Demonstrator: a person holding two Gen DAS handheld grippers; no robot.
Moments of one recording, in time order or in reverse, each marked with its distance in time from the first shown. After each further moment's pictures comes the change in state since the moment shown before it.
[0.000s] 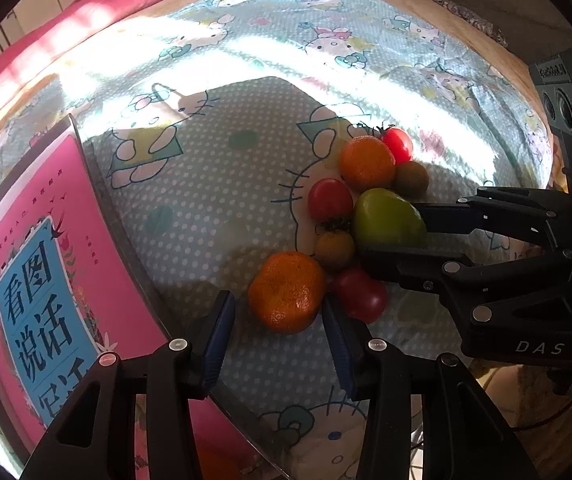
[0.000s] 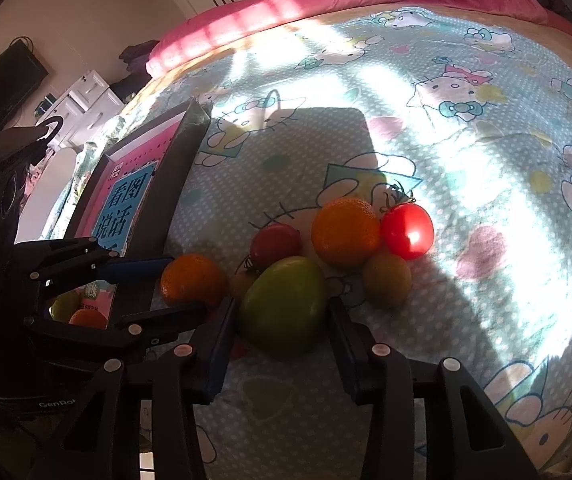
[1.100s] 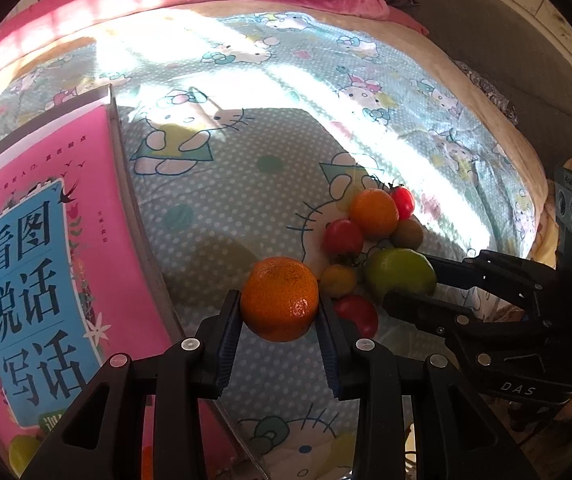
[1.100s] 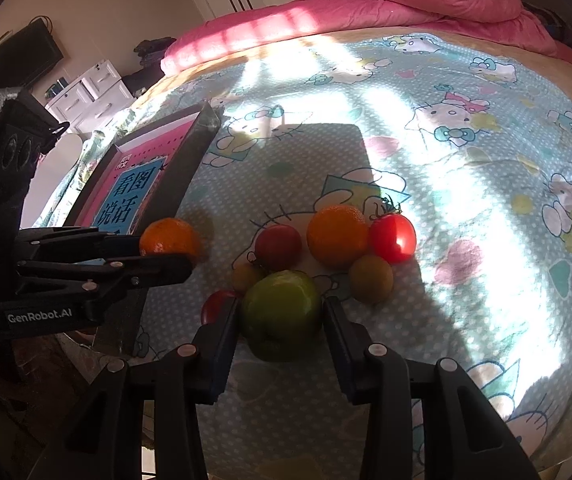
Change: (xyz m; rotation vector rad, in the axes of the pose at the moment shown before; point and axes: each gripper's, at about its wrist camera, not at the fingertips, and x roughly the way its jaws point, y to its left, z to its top) left arm -0.016 0.027 -0.008 -0.232 -0.110 -0.104; right arm -0.017 0.005 -0.011 -0.091 -0.042 -0.043
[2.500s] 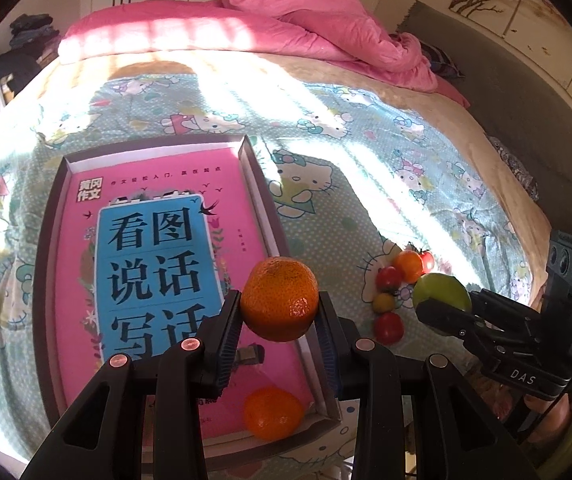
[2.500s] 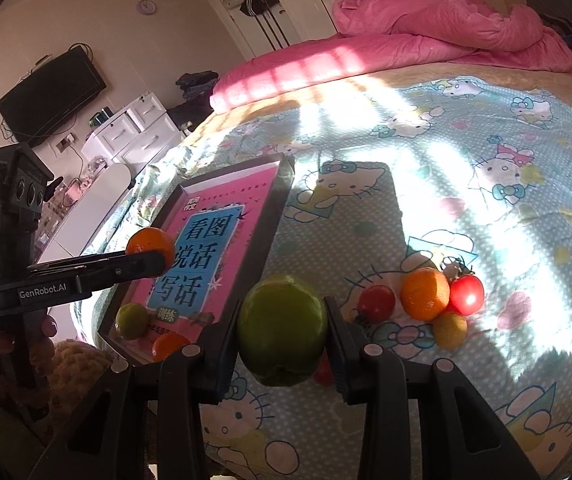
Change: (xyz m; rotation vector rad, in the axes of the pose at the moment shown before) left arm -0.099 0.060 -0.021 -0.190 -0.175 0.085; right arm -0.027 0.046 0.022 -0.015 -0.136 0.170
